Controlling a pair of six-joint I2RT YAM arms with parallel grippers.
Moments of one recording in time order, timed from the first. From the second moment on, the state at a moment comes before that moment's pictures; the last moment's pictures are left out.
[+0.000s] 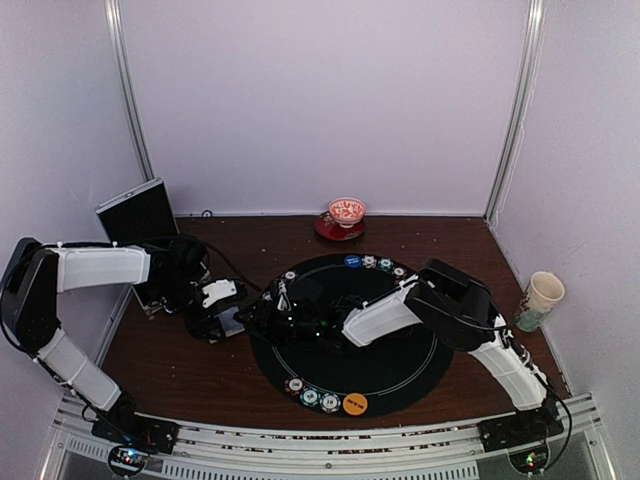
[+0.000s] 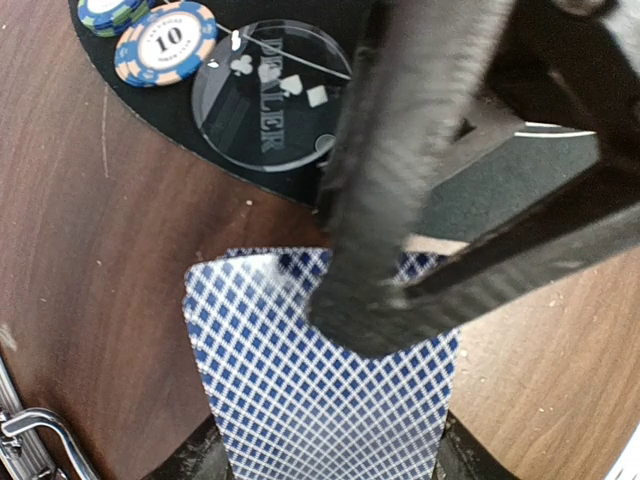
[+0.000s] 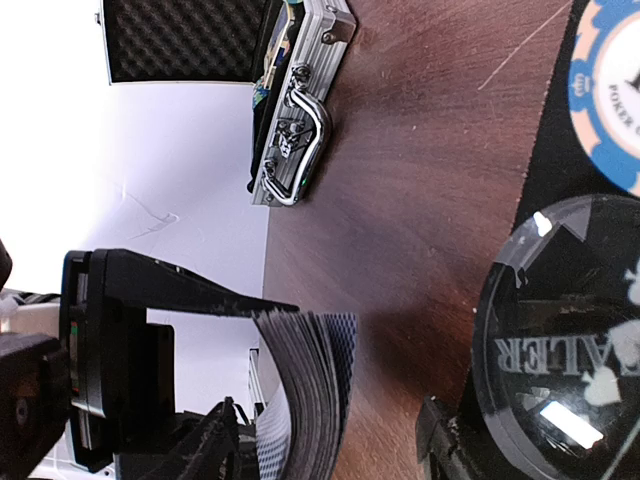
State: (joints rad) left arm -0.41 1.53 0.89 -0.65 0.28 0.71; right arm 1.05 2.46 1.53 0.67 -0.29 1.30
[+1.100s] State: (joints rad) left arm -0.43 1.51 0.84 -0.64 0.32 0.73; right arm 1.07 2.54 1.62 0.75 -0.39 1.34
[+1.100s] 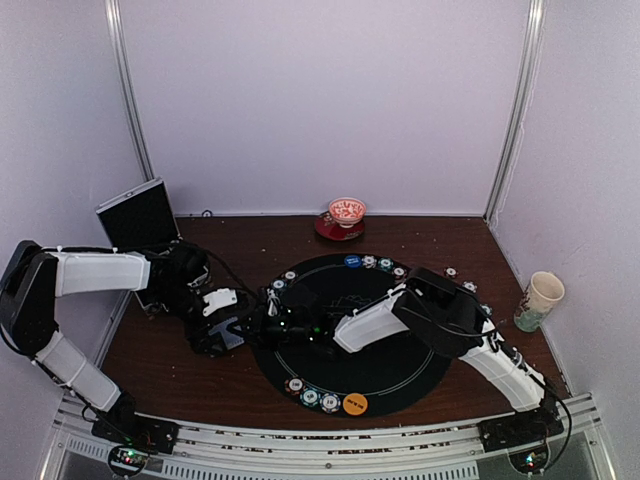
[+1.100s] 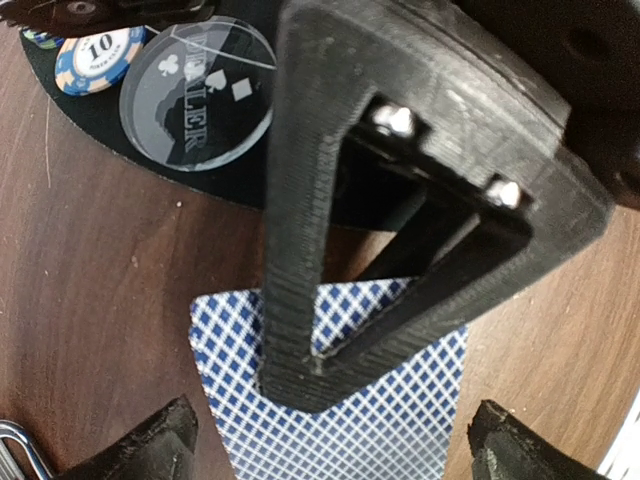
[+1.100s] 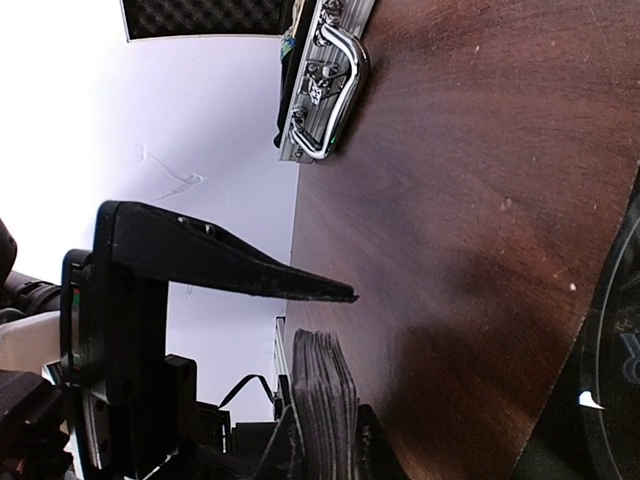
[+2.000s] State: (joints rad) left arm -0.44 1.49 0.79 -0.55 0.38 0.74; right arm 1.07 2.52 1.50 0.94 -0.39 1.44
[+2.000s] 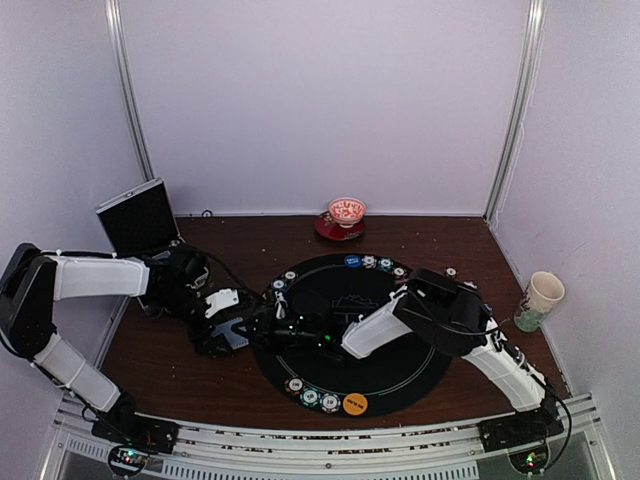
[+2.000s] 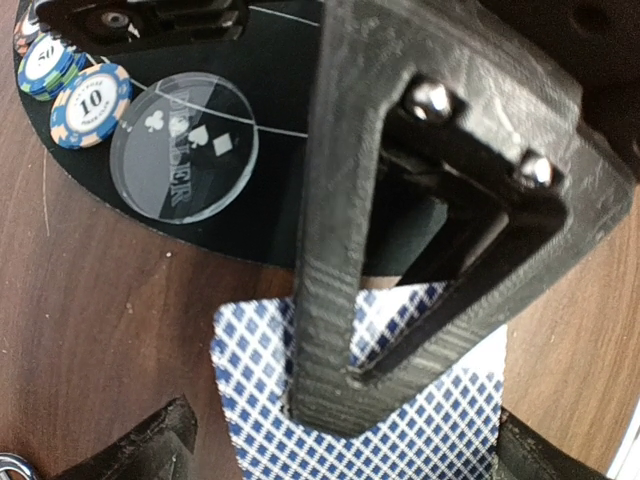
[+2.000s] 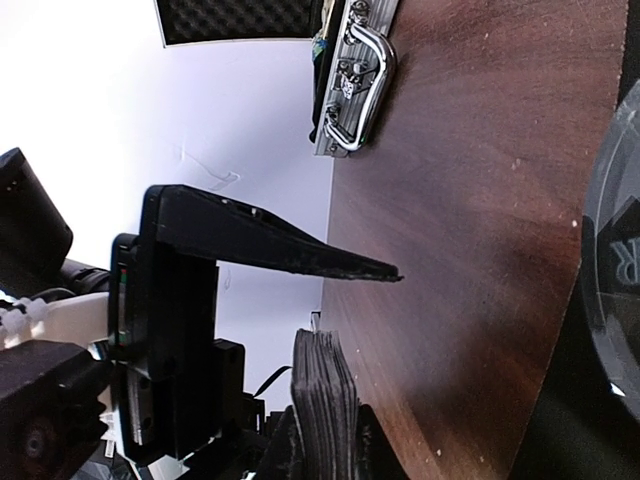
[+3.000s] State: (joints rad) left arm -0.44 1.44 0.76 -0.49 0.45 0.75; right arm 1.07 2.49 1.45 1.02 -0.38 1.48
